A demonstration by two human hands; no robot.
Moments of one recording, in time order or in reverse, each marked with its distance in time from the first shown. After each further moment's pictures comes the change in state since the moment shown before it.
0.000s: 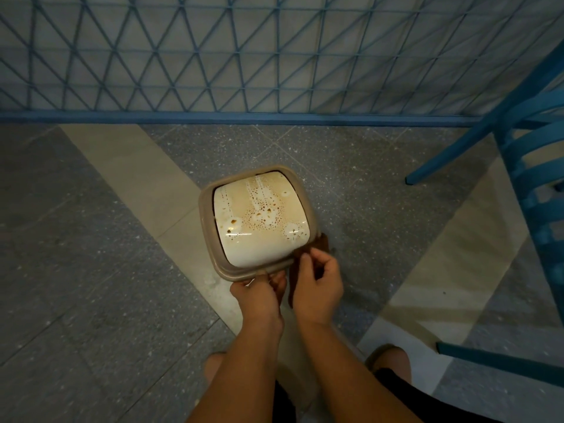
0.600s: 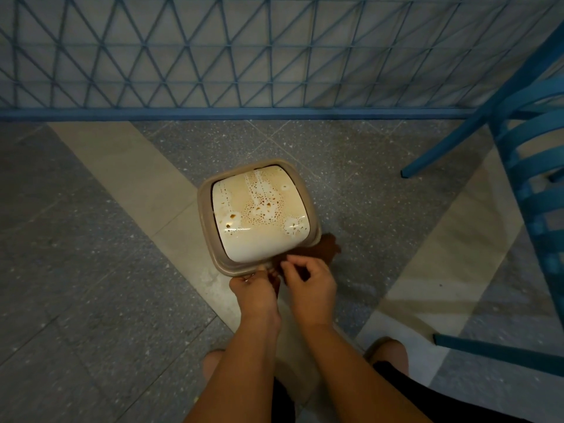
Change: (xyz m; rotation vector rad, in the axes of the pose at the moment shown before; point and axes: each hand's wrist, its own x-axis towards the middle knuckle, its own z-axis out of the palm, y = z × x) left_hand 0.013 -0.012 -0.003 0.084 -0.021 -0.016; right_hand 0.006 0.015 -0.012 -0.233 -0.201 -0.102
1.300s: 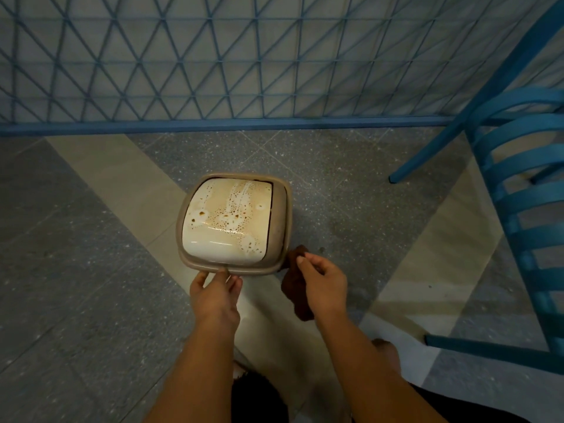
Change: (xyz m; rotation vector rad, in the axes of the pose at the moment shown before) left_hand -0.001 0.048 -0.027 -0.093 0.068 -0.024; right_hand 0.023 -0.001 -0.030 0.278 -0.034 0.409
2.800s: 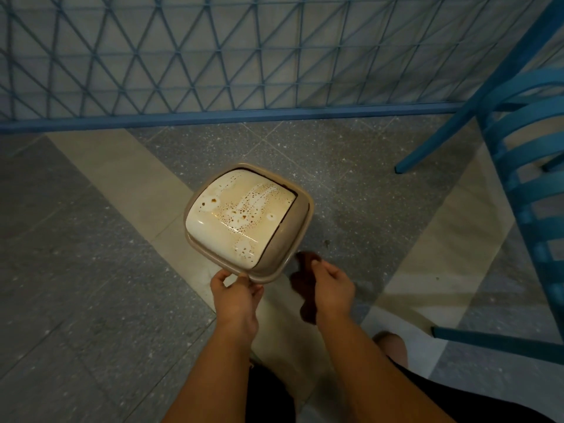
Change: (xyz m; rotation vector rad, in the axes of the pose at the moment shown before) left_hand -0.015 -0.022 0.003 0.183 -0.080 0.004; right_hand -0.004 0.011 0.004 0.136 0.212 0.230
